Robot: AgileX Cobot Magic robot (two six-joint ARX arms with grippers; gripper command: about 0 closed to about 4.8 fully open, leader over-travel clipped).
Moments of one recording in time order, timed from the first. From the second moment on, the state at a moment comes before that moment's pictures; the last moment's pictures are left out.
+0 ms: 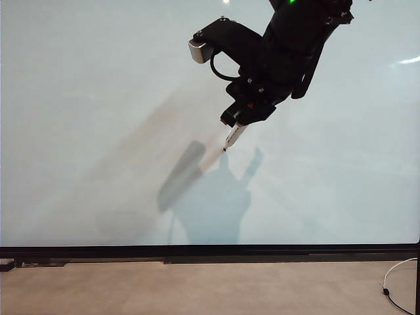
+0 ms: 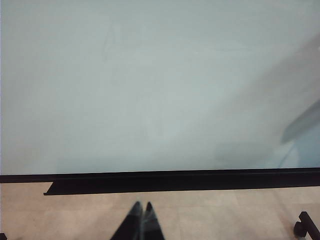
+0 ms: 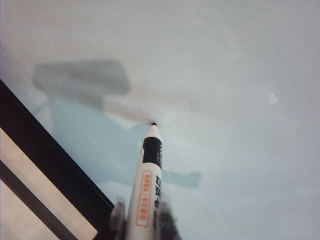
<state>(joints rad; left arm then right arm) -0.01 0.00 0.00 -0.09 0.02 -0.01 0.71 1.55 0.94 0.17 0.36 -0.56</state>
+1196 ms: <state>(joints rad) -0.01 0.00 0.00 -0.09 0.02 -0.01 0.73 1.53 0.99 0.17 0.40 -0.62</state>
